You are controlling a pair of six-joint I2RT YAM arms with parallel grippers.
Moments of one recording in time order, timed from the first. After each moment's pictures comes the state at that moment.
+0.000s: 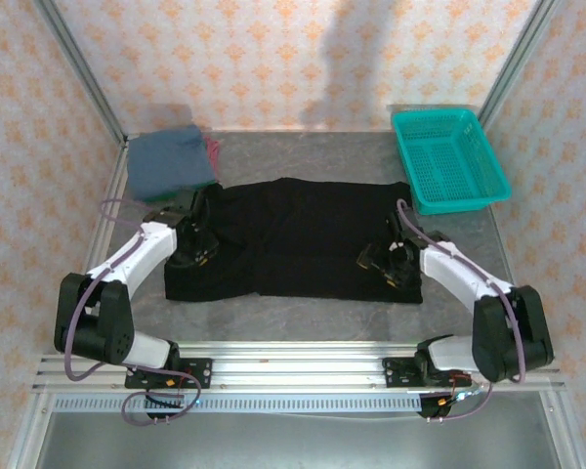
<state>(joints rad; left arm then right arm) -0.13 1.42 0.88 -0.80 0.03 -0.87 0.29 1.35 0.76 -0.67 -0.20 0.78</state>
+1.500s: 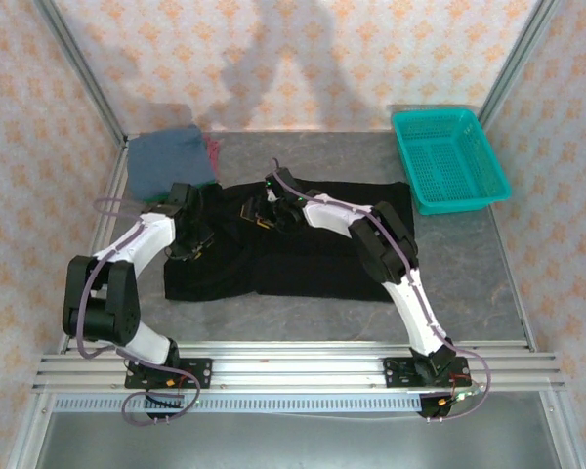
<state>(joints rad) -0.06 1.54 0.95 -0.72 0.04 -0.91 0.69 2.33 1.74 -0.20 -0.40 0.91</state>
